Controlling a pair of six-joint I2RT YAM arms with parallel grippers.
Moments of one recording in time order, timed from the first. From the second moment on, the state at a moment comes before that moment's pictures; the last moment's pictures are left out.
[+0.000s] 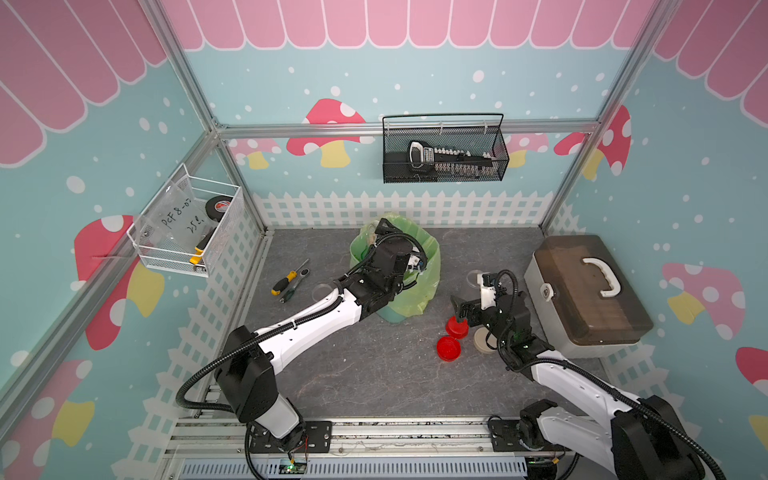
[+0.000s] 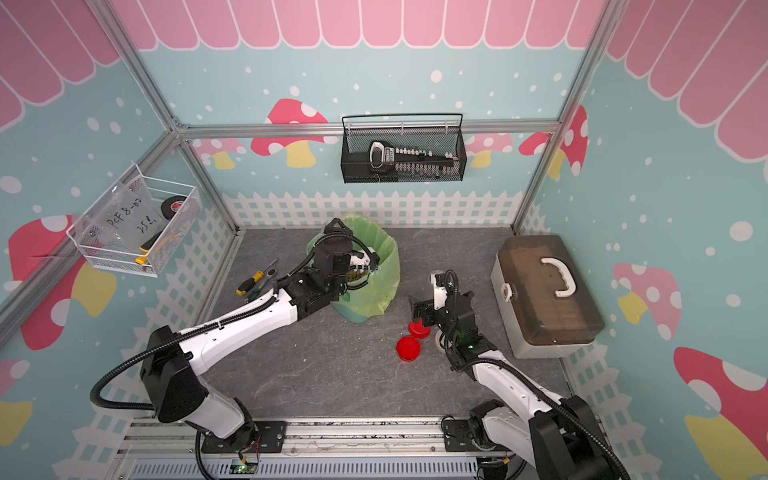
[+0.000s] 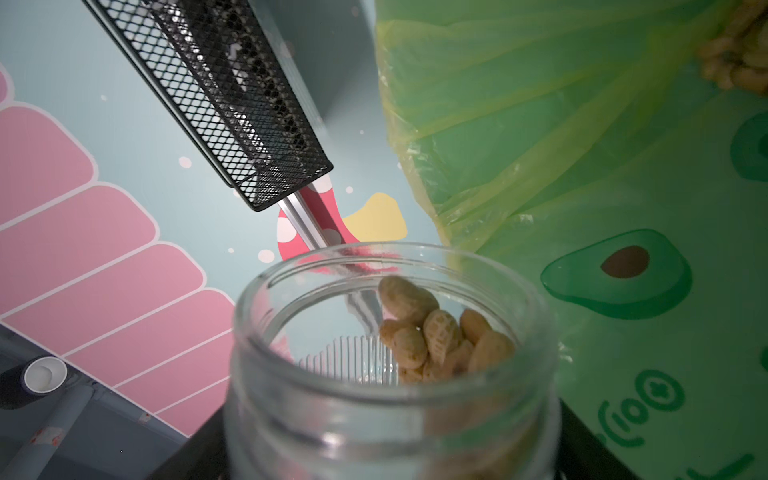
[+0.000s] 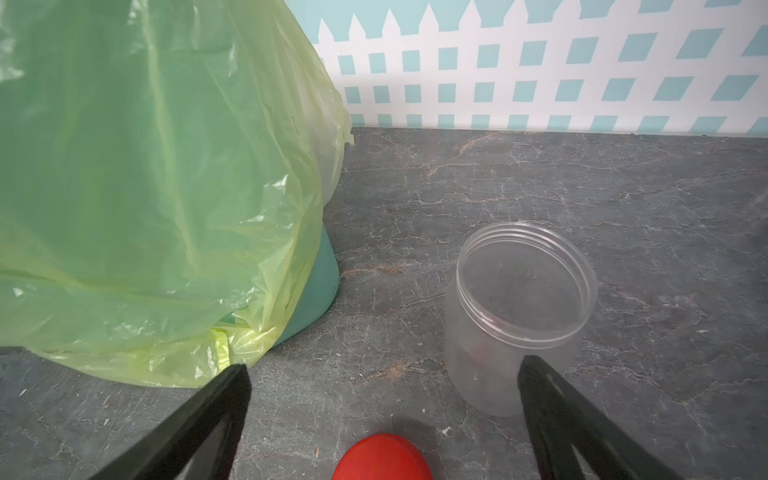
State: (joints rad) left arm -0.77 1.60 1.35 -0.05 -0.93 1.73; right arm 0.39 1.08 0.42 0.32 -0.01 0.17
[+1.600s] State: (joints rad) left arm -0.55 1.34 1.71 -0.66 -0.13 0.49; right arm 0.39 1.07 0.41 0.33 -0.01 0.17
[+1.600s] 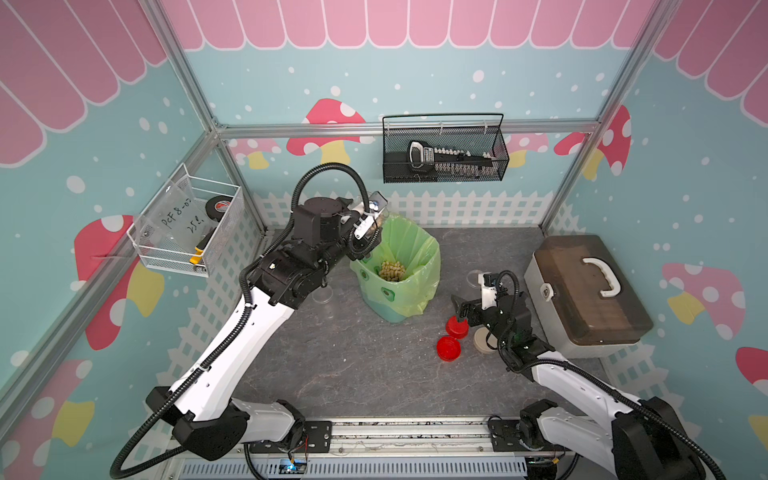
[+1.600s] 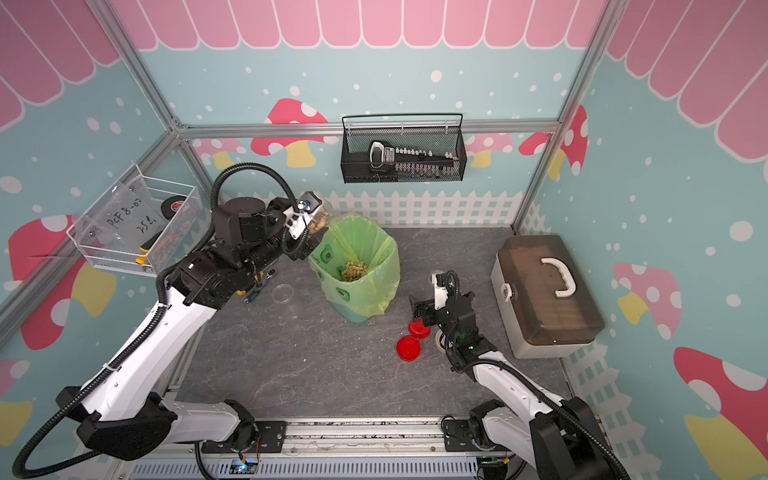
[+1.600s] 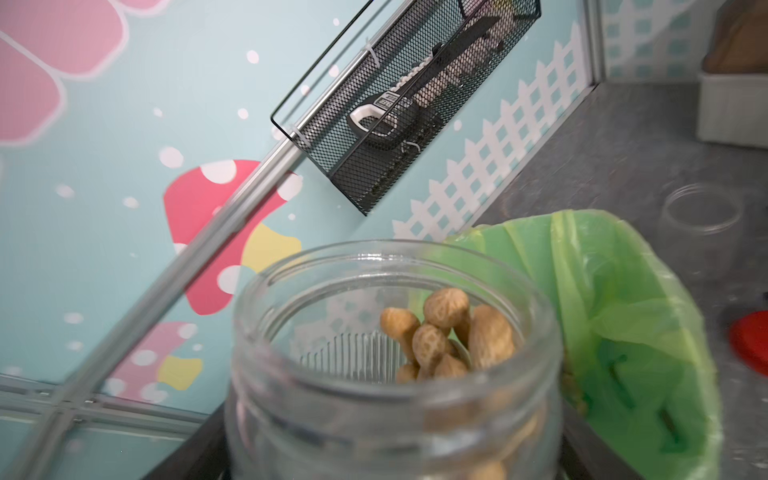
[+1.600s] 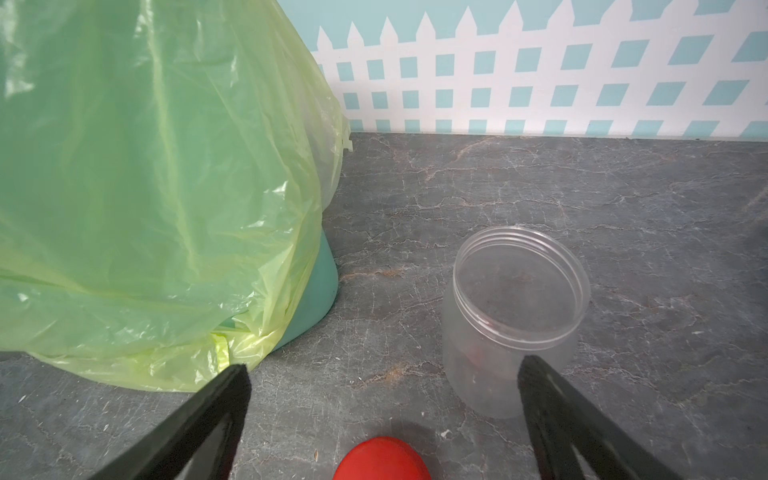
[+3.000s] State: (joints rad) left arm -0.76 1.68 1.34 0.13 -0.90 1.75; right arm 0.39 1.07 0.41 0.33 -0.01 0.17
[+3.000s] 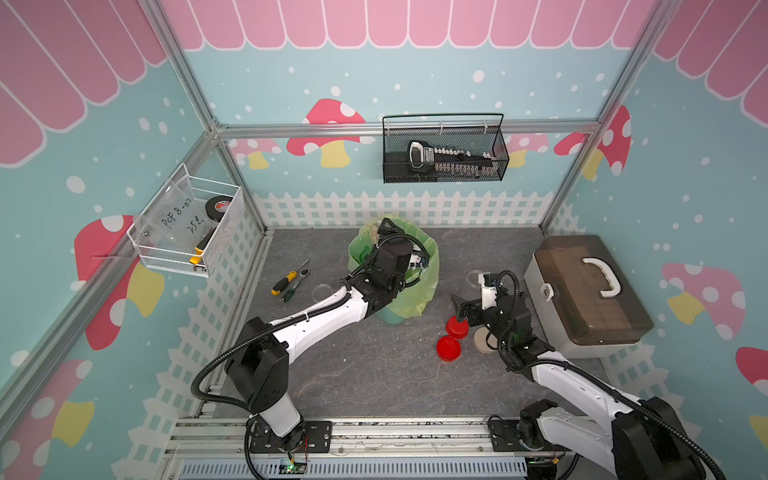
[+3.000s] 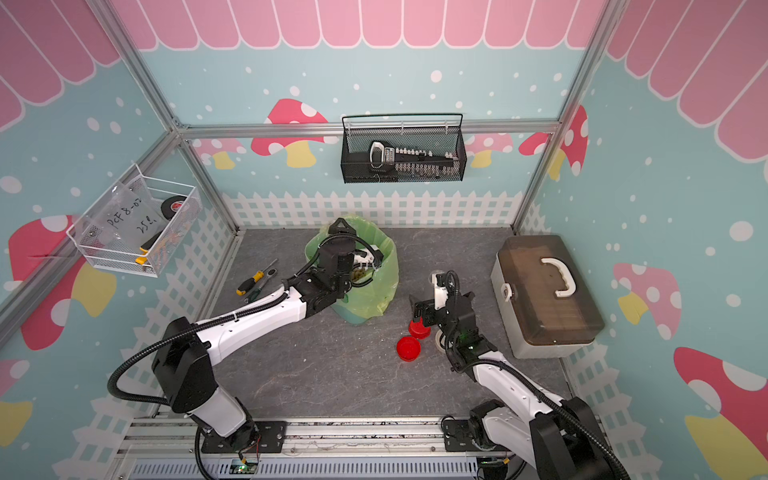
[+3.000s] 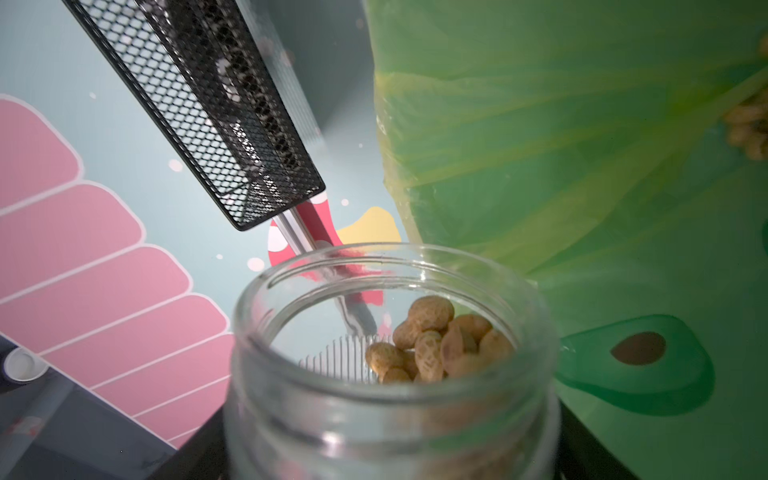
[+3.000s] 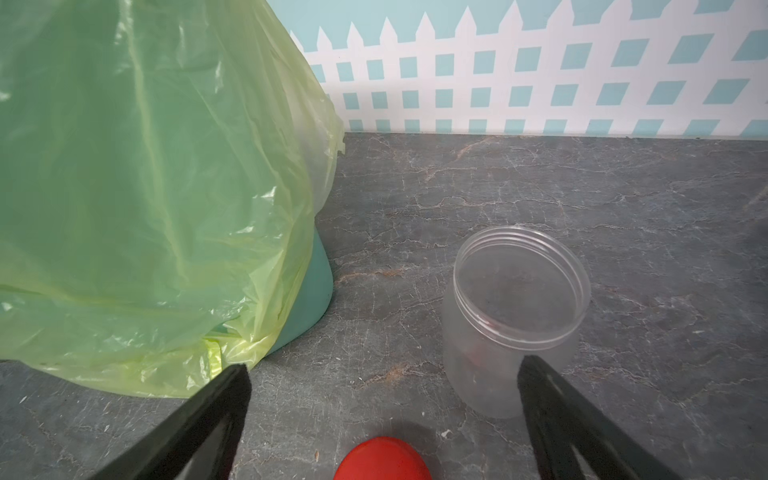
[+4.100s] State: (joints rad) left arm -0.78 1.50 1.29 0.06 -0.88 1.86; right arm 0.39 1.07 0.41 0.34 -0.01 0.17
